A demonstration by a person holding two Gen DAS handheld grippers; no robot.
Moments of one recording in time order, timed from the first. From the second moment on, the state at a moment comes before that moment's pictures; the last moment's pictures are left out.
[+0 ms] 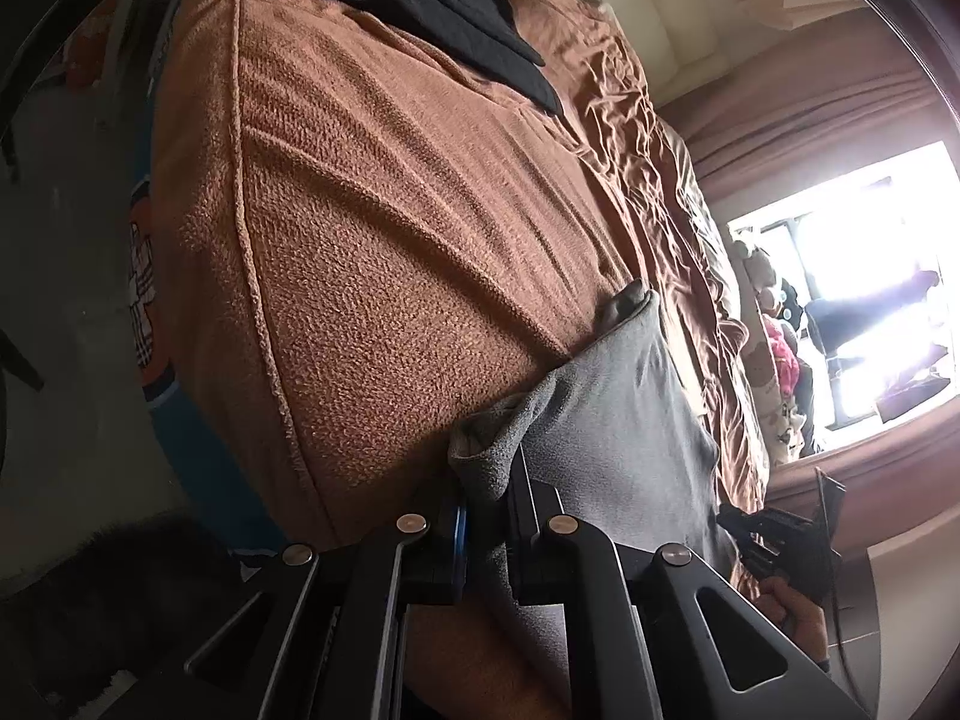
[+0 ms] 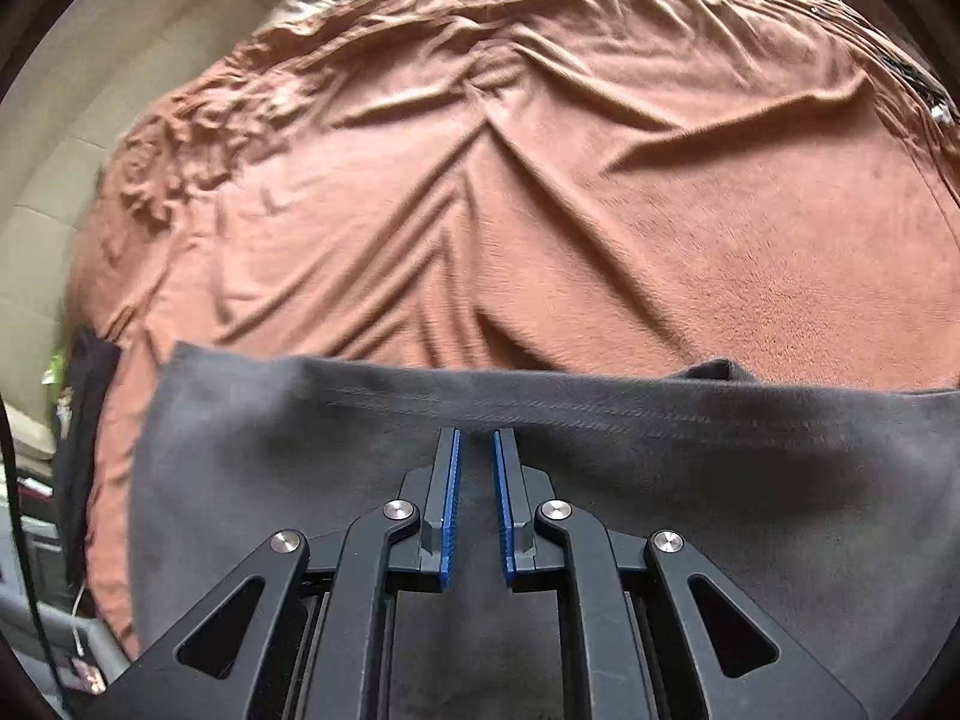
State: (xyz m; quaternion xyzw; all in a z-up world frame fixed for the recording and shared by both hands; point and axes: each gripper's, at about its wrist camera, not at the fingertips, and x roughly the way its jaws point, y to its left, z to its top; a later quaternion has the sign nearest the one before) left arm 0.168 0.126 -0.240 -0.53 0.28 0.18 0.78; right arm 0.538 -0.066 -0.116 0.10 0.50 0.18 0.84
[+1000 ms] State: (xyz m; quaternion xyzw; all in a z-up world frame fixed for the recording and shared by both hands) left arm 0.196 0.111 -0.136 -0.53 0.25 0.01 0.81; right arm 0.344 -0.108 -0.143 0.13 0.53 0.22 0.81
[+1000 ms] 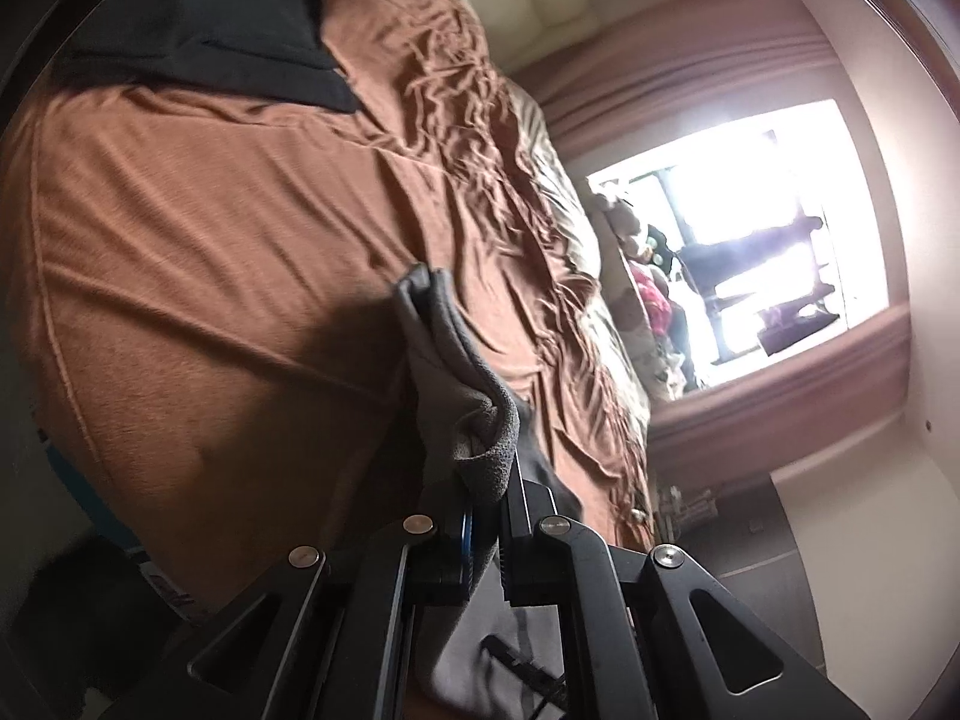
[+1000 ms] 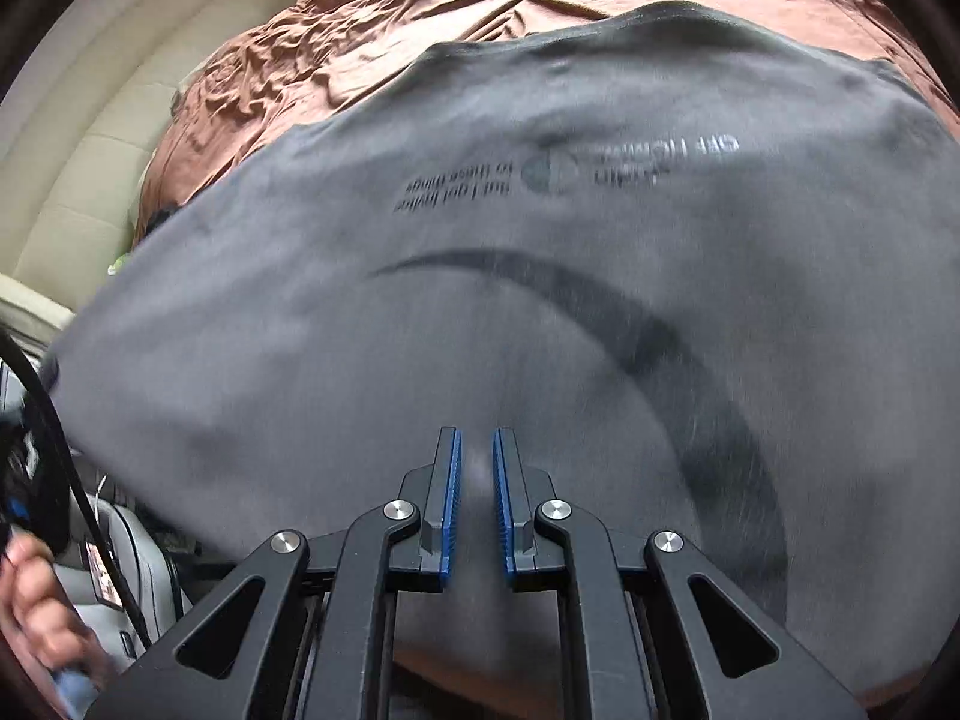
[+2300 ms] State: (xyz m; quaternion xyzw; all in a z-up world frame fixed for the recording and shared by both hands) left arm 0.299 -0.084 -0.024 -0.33 0.35 -0.26 0.84; right arm 0.232 -0.264 -0.088 0.24 0.41 0.22 0.85
